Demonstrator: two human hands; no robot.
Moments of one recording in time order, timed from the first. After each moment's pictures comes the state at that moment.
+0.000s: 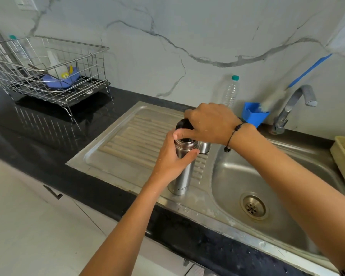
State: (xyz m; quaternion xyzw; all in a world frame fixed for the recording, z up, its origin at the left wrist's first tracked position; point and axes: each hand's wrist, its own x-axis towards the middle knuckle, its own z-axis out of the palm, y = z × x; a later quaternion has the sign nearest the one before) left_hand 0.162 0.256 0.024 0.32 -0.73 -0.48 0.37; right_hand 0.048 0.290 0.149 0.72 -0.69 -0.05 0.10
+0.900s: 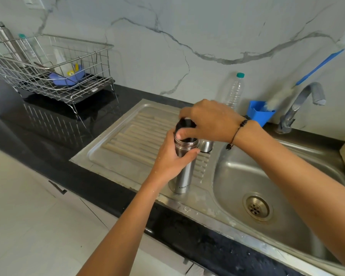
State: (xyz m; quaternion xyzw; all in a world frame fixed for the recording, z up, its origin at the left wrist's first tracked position) left_hand 0.163 0.256 0.025 0.34 -0.72 -0.48 0.36; right_hand 0.038 0.286 0.148 0.76 -0.65 0.02 0.02
